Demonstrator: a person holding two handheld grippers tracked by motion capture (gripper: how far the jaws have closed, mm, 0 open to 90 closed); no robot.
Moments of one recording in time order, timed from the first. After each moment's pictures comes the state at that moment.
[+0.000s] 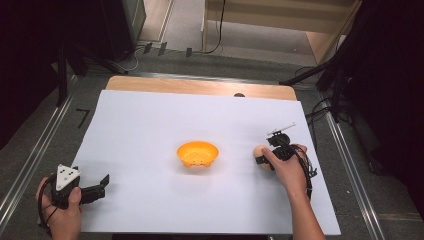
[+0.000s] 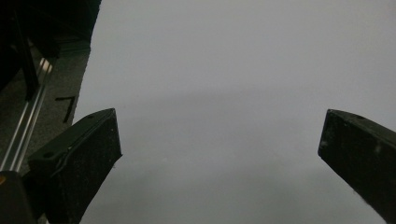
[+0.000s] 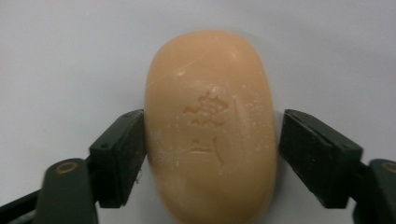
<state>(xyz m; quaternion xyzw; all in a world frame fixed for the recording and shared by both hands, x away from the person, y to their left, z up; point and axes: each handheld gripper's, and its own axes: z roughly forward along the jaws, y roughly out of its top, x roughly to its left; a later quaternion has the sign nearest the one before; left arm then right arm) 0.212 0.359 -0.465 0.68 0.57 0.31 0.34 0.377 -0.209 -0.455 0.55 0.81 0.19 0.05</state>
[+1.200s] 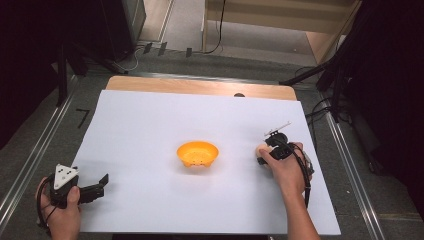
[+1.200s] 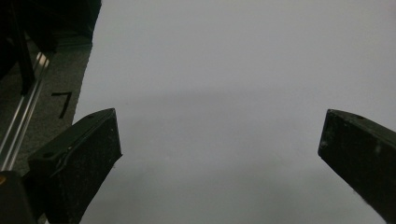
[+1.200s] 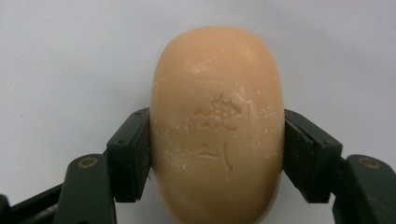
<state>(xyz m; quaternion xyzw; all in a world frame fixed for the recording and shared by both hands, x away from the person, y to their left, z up) 0.213 0.362 -0.465 0.68 0.58 0.30 0.34 0.379 -0.206 -0.453 0.51 0.84 0.16 0.07</state>
